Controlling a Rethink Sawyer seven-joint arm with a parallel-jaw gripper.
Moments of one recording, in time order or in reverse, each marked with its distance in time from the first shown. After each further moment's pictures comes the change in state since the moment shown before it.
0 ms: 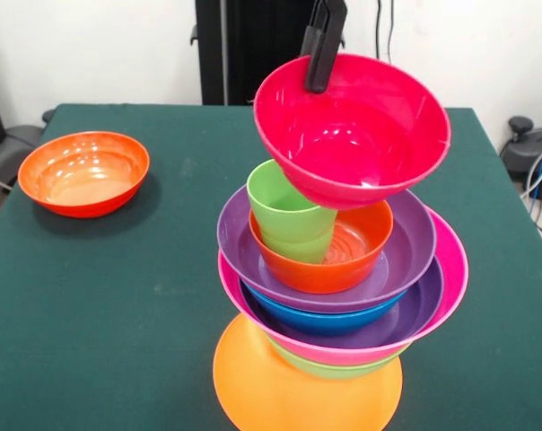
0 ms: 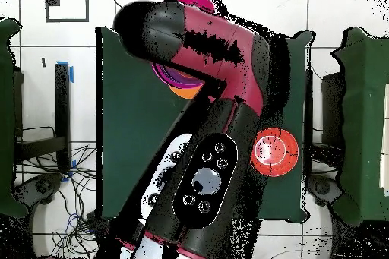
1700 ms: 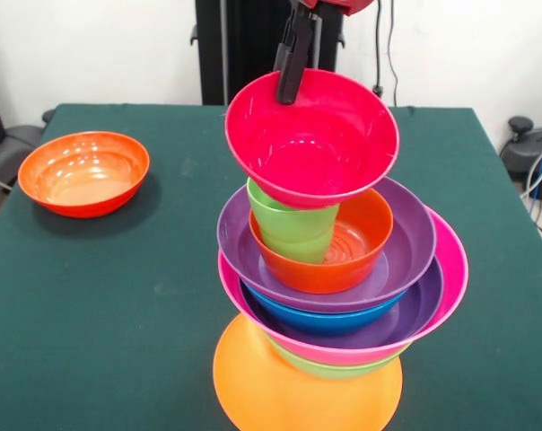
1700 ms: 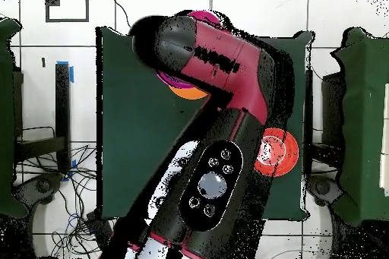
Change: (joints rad) arm 0.000 -0.005 -0.008 0.080 0.000 -0.006 0.000
